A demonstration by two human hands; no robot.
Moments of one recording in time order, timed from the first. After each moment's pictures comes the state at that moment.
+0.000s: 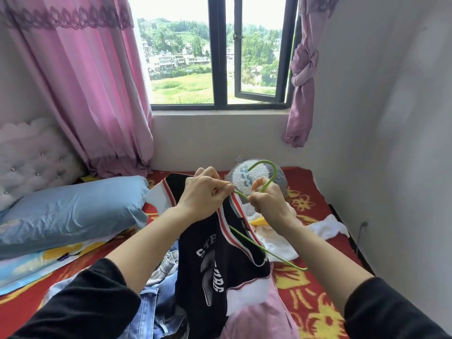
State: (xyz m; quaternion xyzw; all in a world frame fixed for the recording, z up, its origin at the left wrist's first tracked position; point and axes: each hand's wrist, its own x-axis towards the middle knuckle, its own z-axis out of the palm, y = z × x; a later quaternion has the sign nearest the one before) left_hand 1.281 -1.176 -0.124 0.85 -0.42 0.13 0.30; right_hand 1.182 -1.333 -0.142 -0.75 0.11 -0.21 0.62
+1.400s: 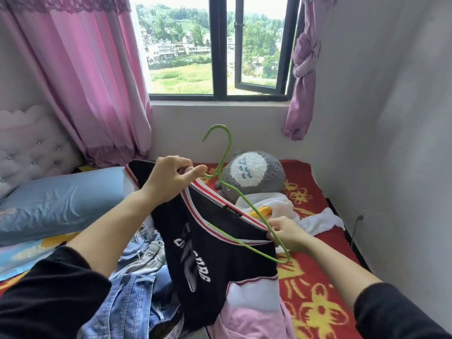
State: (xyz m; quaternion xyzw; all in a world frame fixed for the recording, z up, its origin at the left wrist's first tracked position) left_hand 1.304 -1.130 -0.106 0.82 -0.42 0.14 0.36; right_hand 1.148 -1.393 -0.234 -0.91 0.17 0.03 0.37
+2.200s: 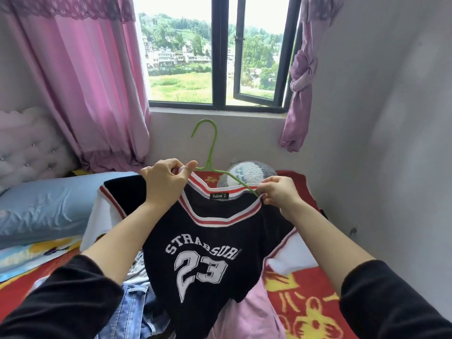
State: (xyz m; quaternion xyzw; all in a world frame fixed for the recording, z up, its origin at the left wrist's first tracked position) left_hand 1.303 -1.143 -0.115 0.84 -0.22 0.25 0.44; right_hand 1.188 -1.371 -0.124 -0.71 0.26 -0.17 0.63
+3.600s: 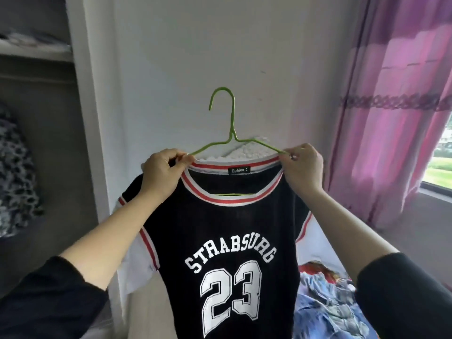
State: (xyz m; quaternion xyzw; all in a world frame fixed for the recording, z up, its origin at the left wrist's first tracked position) left_hand 0.916 -0.720 0.012 0.78 0.17 0.52 0.31; right_hand 1.106 -0.931 0.039 -0.75 -0.31 -0.29 0.50
